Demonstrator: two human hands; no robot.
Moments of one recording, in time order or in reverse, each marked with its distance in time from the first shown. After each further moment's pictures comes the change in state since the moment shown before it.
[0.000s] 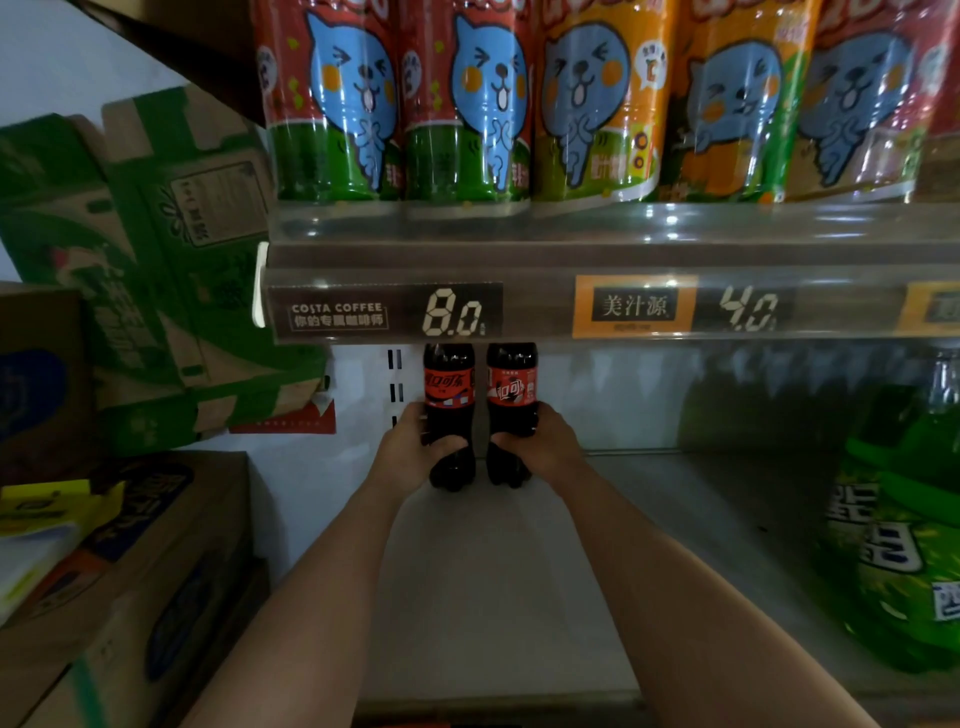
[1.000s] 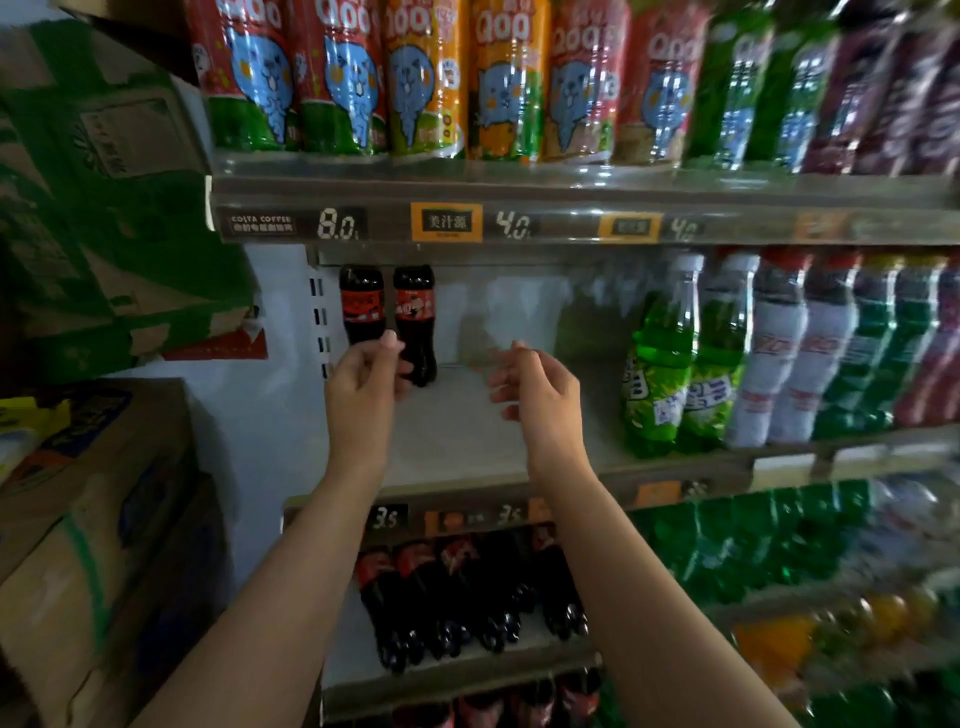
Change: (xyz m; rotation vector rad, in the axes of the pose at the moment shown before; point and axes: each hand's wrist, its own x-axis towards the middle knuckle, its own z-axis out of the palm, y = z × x) left_hand -0.201 0.124 0.029 -0.547 0.295 0.098; right_hand -0.230 -0.039 -0.105 0.599 0.305 0.030
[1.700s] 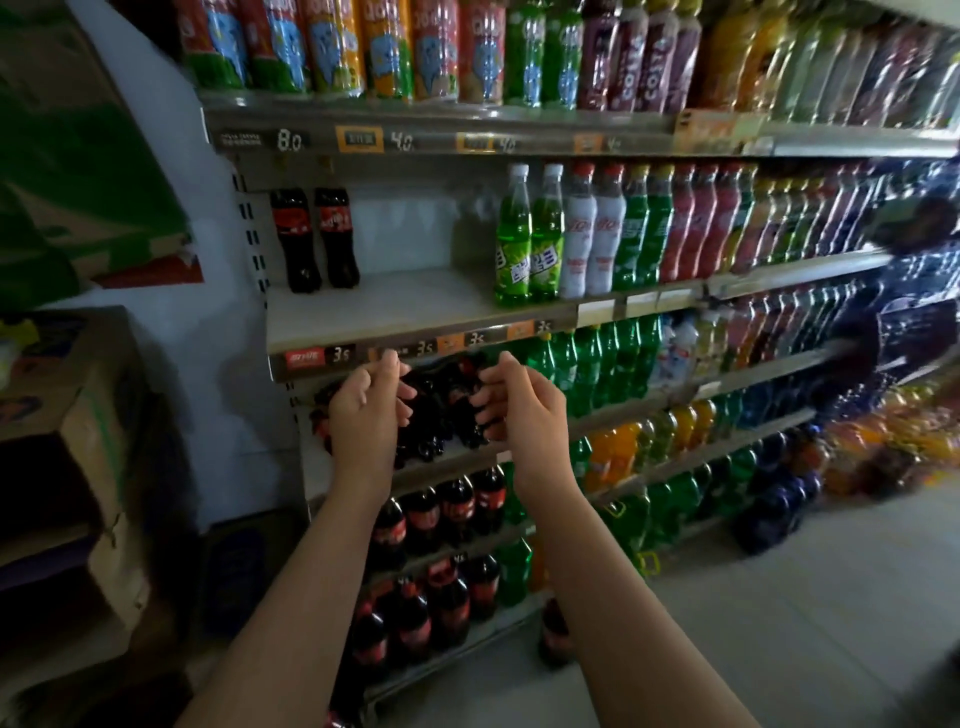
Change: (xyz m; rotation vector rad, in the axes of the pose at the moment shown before) left_hand -0.260 0.082 -0.076 0.031 -0.208 -0.204; right_hand -0.295 -0.038 -0.096 -0.030 0.160 0.058
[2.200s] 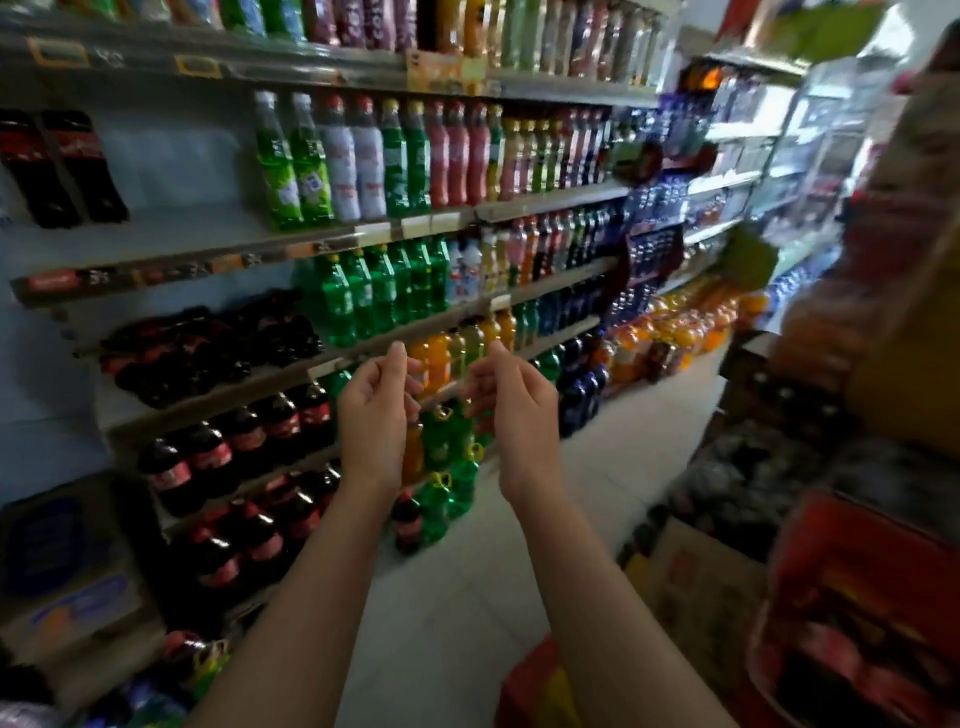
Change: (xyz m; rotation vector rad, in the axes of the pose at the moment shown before) left_hand -0.317 0.063 0.131 -0.181 -0.278 -0.128; right_hand -0.230 -0.074 -0.257 -0.042 0.294 -0.037
